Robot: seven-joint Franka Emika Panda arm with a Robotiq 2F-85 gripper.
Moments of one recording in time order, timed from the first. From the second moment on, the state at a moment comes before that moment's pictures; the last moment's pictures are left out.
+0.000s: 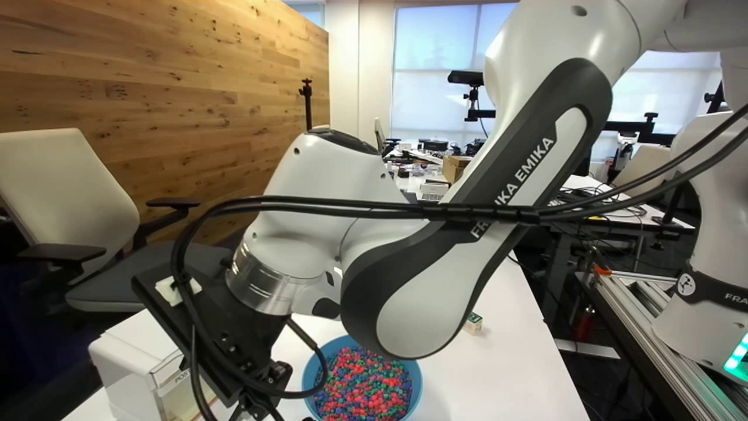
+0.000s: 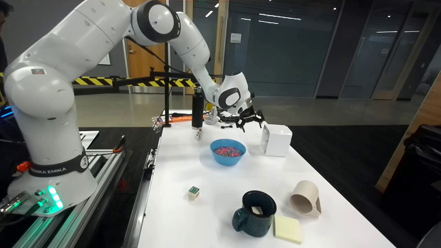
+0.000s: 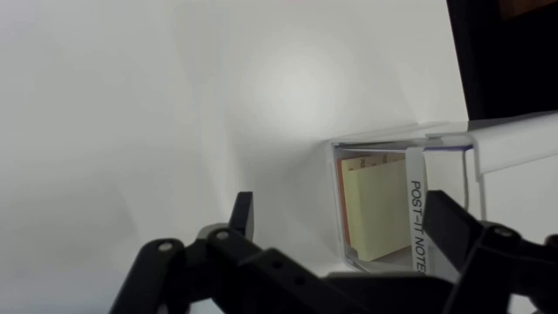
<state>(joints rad) 0.66 0.79 -0.21 -1.67 0.14 2.97 2.22</state>
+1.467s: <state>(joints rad) 0.65 0.81 -0.23 -1.64 0.14 2.99 2.19</state>
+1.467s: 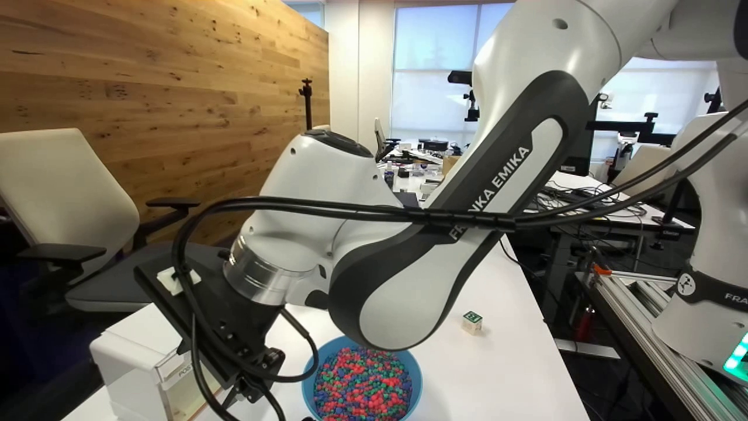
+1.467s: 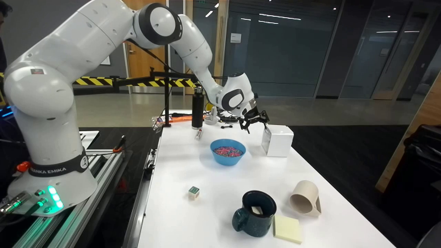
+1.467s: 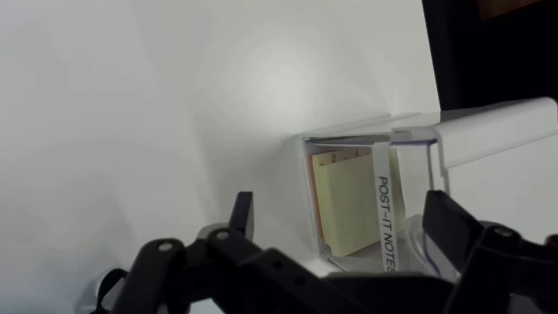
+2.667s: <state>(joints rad) 0.67 0.83 -0.26 -1.64 0.14 3.04 2.19</state>
